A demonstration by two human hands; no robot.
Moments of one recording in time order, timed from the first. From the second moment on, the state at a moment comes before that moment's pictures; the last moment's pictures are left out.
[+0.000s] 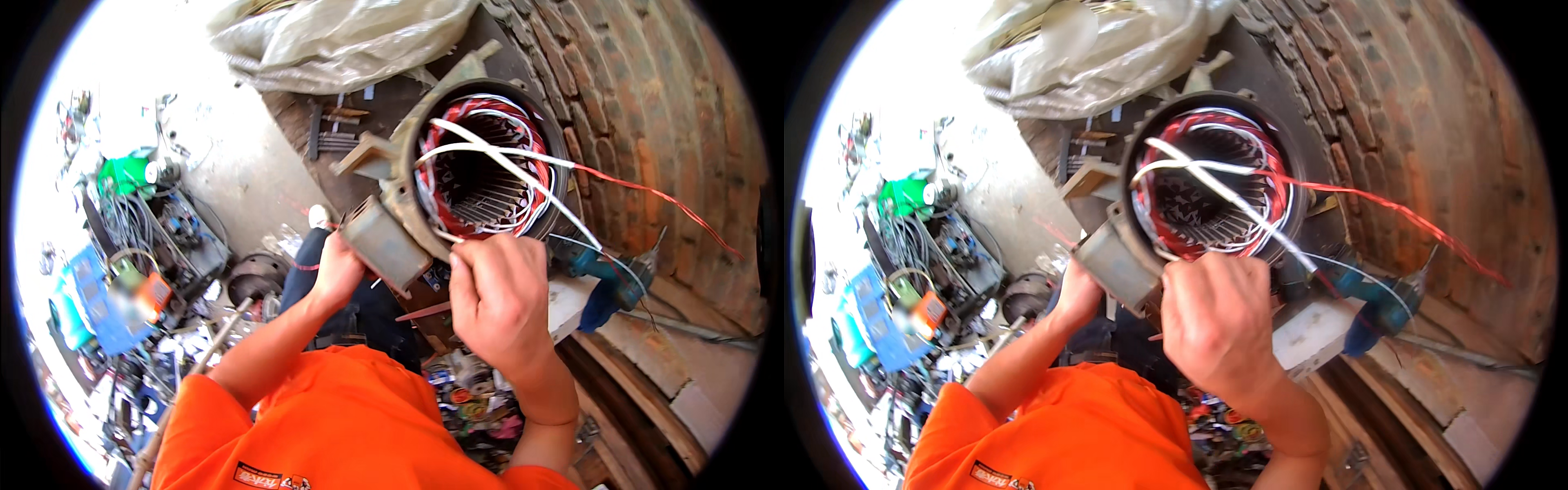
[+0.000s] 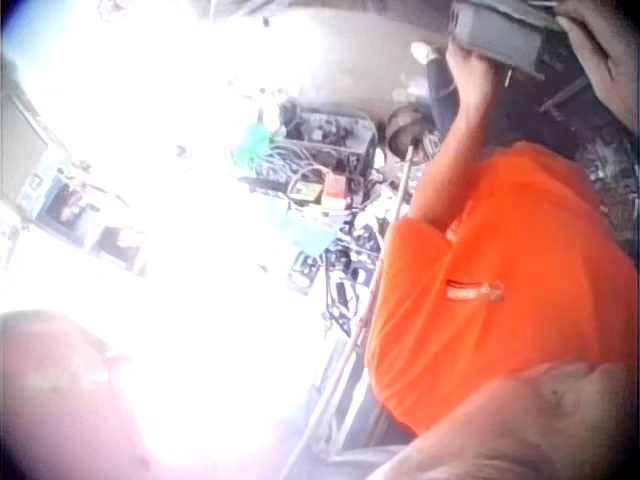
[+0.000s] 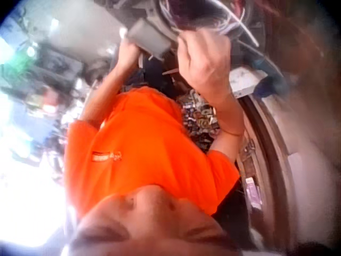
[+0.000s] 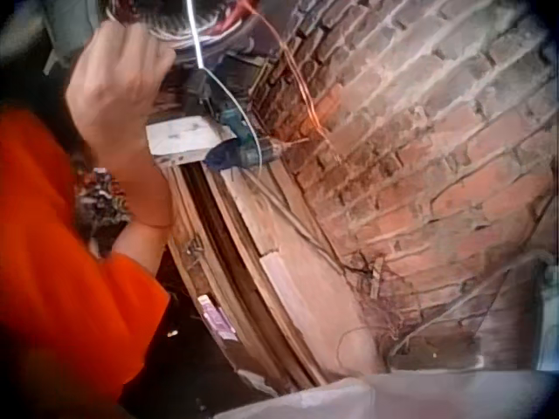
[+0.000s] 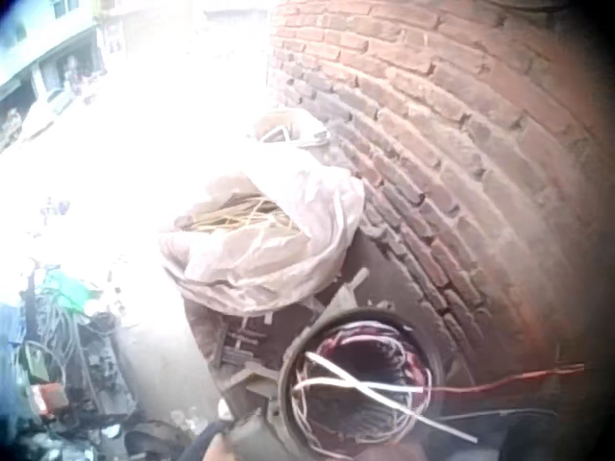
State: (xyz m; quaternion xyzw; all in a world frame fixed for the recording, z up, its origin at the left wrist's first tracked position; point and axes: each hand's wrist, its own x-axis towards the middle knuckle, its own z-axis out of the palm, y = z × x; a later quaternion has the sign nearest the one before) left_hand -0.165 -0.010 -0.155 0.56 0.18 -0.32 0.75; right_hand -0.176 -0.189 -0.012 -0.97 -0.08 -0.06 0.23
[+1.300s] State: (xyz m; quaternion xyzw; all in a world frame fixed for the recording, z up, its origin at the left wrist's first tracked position) left_hand -0.155 0.023 -0.168 0.72 -0.08 -0.49 0.49; right_hand -0.167 -0.224 -0.038 -0.94 -0.17 -0.10 0.29
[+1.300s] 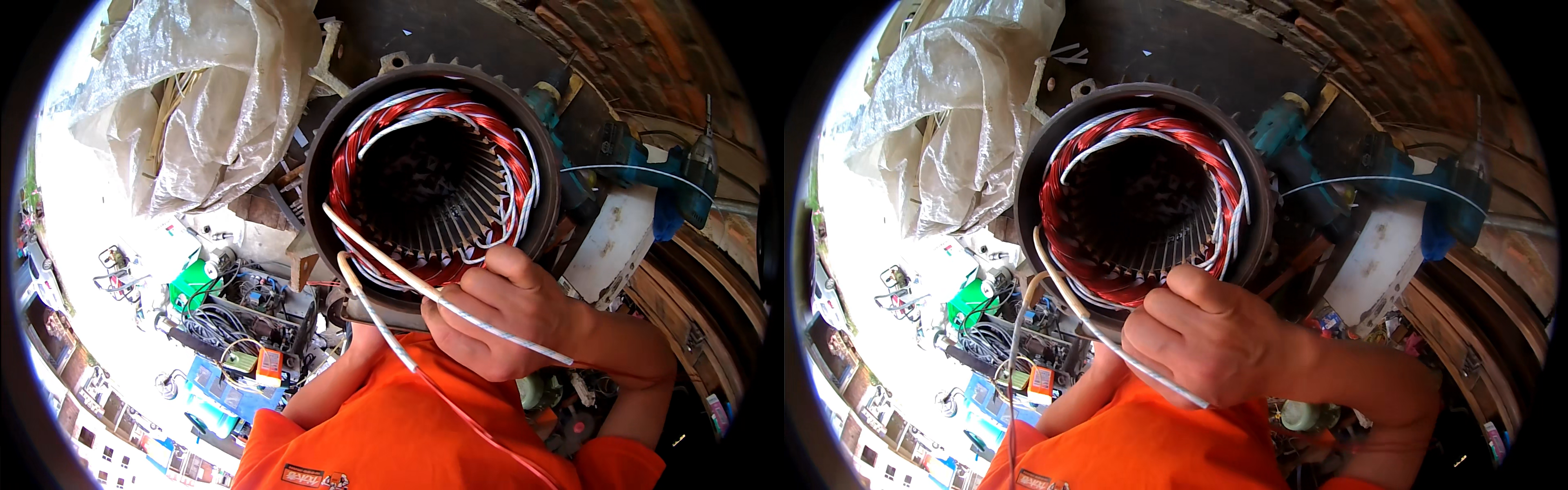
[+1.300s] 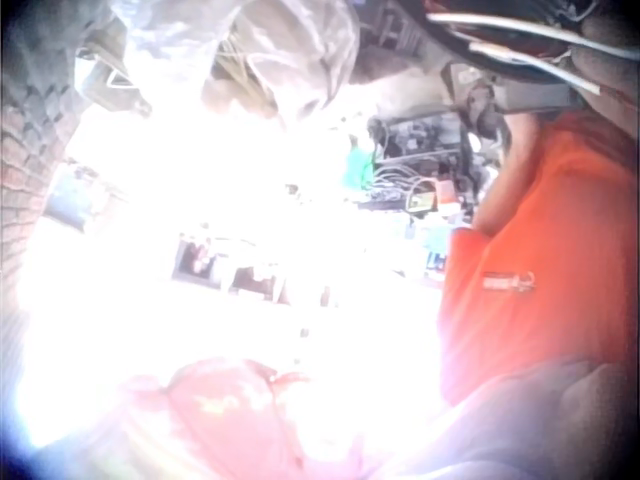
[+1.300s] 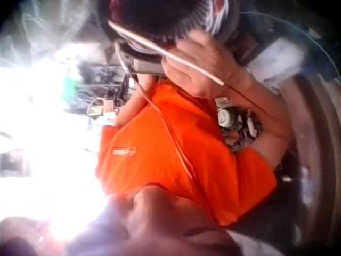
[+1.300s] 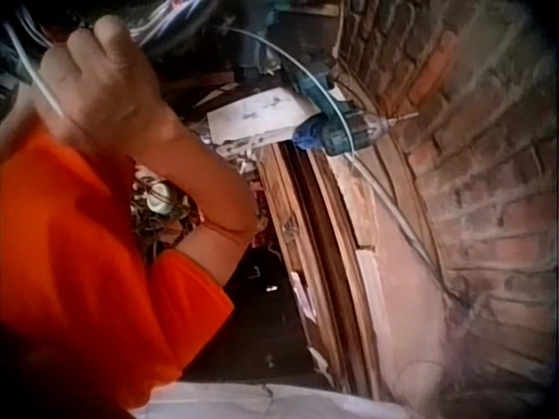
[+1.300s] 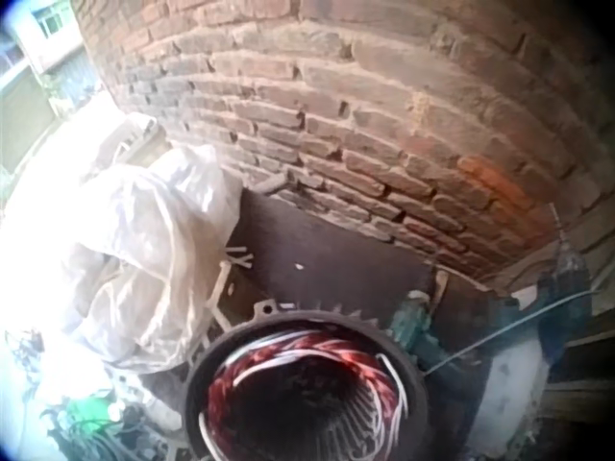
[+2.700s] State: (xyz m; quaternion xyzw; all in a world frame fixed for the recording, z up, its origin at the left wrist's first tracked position) left_hand -0.160 0.003 -0.154 0.55 0.21 -0.48 0.65; right_hand -0.176 -0.217 -0.047 -0.92 -0.06 -0.14 0.36
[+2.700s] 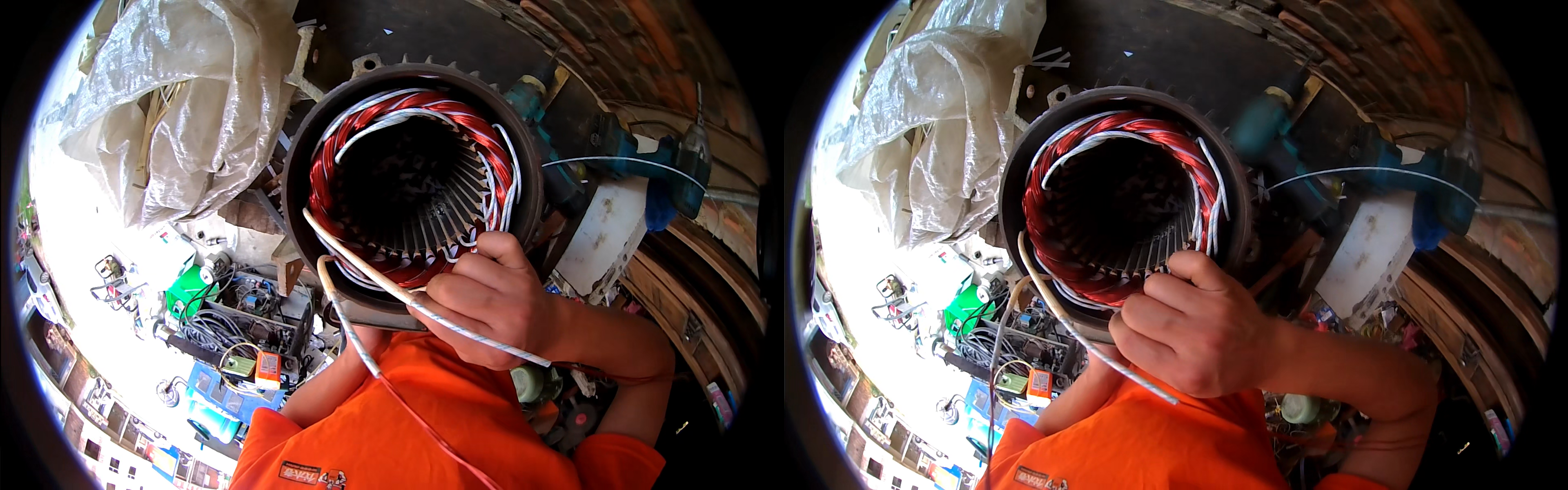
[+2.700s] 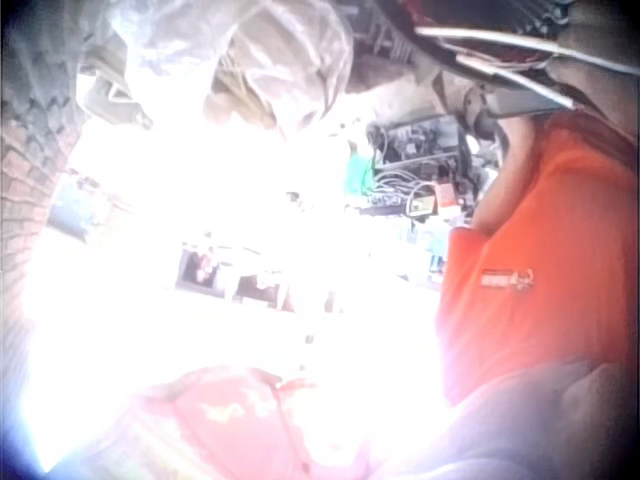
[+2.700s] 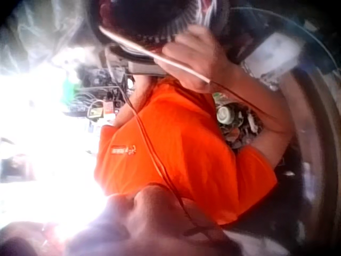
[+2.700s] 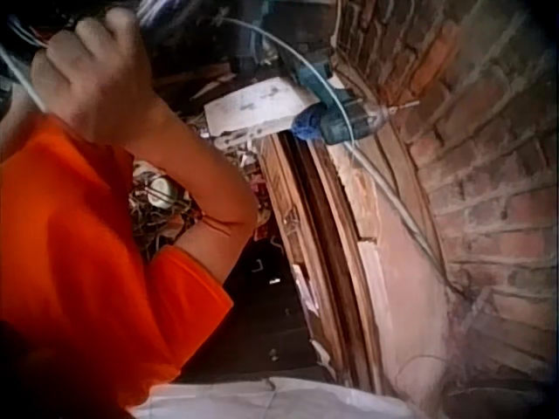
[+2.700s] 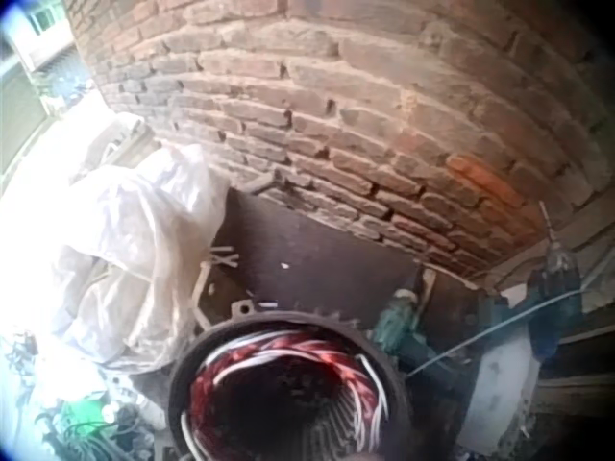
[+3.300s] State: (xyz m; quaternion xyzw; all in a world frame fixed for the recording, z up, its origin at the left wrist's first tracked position) left_hand -0.153 -0.021 -0.150 0.46 0.30 -0.45 0.70; right_hand -0.156 -0.216 -0.016 -0.93 -0.05 0.04 0.37
